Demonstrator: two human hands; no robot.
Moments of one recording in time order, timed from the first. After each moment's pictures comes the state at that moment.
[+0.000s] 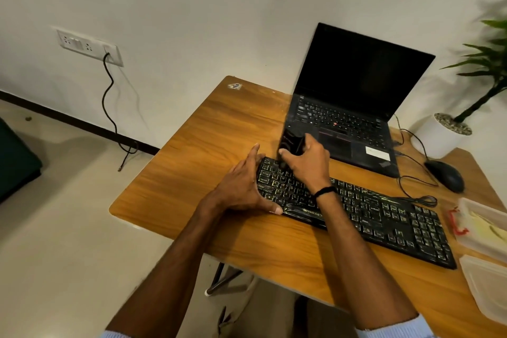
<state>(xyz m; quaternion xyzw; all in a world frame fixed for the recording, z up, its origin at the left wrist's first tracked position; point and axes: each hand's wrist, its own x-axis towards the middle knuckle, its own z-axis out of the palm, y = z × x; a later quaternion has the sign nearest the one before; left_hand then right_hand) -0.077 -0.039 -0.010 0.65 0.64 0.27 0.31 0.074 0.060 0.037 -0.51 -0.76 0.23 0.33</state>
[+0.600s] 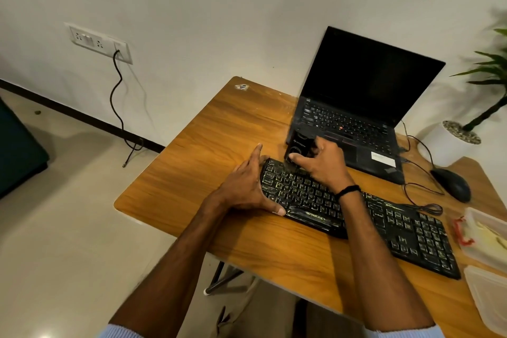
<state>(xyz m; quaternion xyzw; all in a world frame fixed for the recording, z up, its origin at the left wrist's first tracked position) -0.078 -0.040 -0.006 0.64 0.65 0.28 0.31 0.097 0.078 0.052 -0.47 -0.80 0.27 0.25</state>
